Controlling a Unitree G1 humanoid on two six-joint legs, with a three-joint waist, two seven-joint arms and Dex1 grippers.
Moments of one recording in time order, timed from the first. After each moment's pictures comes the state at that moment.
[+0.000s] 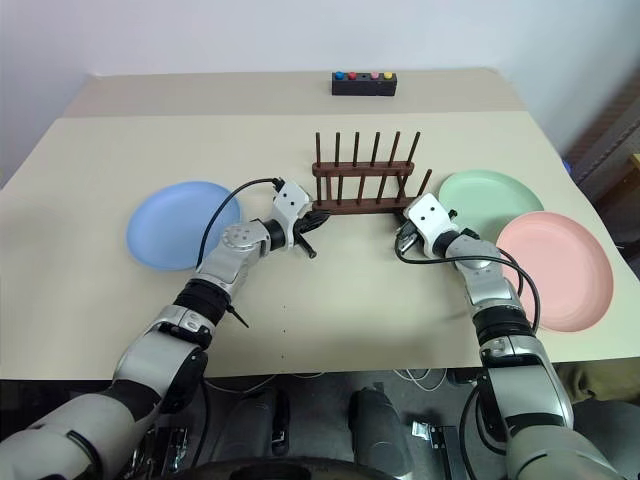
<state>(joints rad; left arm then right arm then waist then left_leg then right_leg) -0.81 0.11 -0.18 0.79 -0.04 -0.01 -0.61 -0.61 -0.49 0.04 0.75 -0.06 -0.25 0.60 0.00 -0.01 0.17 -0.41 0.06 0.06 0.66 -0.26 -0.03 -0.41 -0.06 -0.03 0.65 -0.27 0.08</state>
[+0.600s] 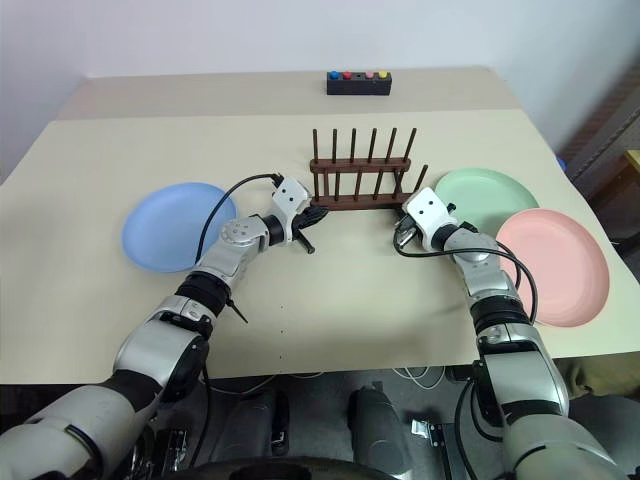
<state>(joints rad) -0.86 0.12 -0.16 0.90 -0.03 -0.08 -0.63 -0.67 -0.48 0.04 0.85 -0.07 -0.30 0.60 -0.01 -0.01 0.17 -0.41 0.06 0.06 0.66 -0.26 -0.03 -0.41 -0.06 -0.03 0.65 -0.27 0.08</state>
